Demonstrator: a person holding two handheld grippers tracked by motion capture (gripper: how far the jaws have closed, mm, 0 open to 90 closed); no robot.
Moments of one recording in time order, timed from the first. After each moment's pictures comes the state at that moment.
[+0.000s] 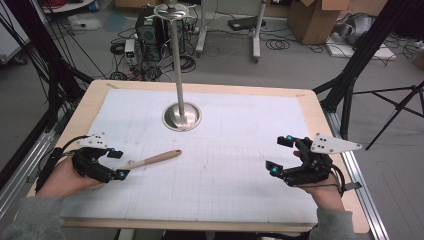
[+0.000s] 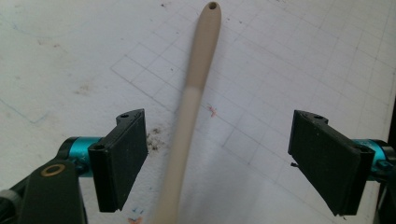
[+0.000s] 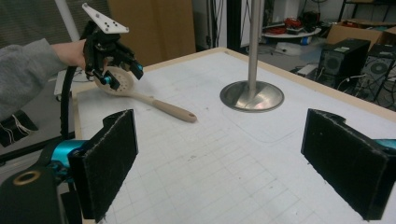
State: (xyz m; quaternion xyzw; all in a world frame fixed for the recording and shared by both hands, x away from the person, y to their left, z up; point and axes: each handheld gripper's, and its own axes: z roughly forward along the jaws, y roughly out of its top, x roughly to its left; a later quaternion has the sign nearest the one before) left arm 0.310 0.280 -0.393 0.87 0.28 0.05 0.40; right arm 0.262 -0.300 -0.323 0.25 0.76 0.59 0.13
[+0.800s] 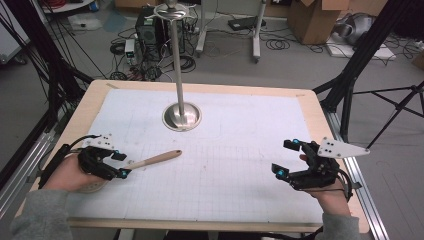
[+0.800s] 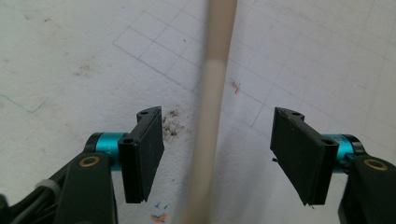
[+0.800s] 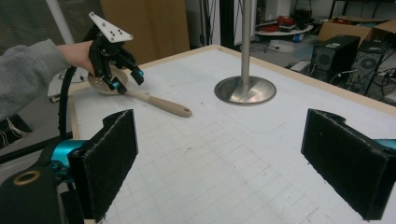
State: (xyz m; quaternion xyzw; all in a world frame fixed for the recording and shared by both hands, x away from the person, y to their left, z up) left arm 0.325 0.278 -0.413 0.90 0.25 0.04 0.35; right arm 0.252 -0.312 -0.325 0.26 0.75 0.59 0.13
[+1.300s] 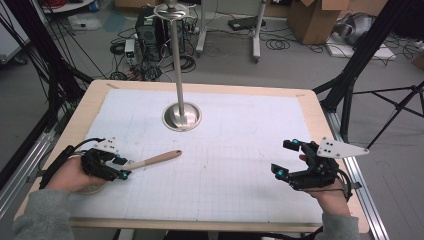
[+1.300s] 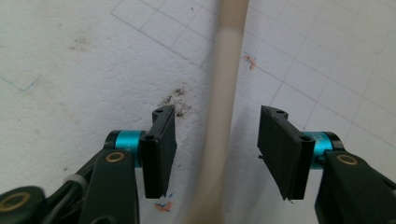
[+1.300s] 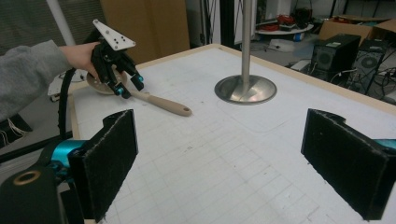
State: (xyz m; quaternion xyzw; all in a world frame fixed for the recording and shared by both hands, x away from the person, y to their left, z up) left arm 0.324 0.273 -0.423 0.91 0.26 0.05 0.31; right arm 0.253 -0.311 -0.326 0.26 0.76 0.59 0.13
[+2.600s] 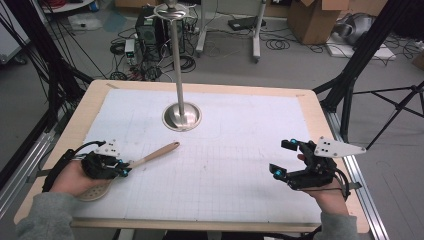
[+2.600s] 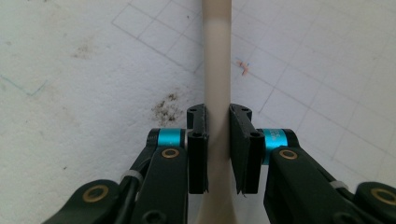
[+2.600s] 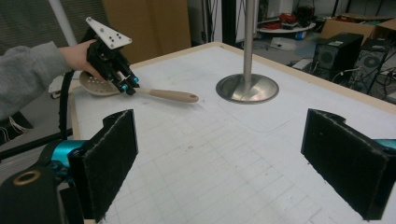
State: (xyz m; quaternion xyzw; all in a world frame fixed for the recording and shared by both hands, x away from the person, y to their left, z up) left arm 0.311 0.266 -0.418 0.91 0.26 0.09 0.32; right arm 0.255 -0.308 -0.326 0.25 0.76 0.58 0.13
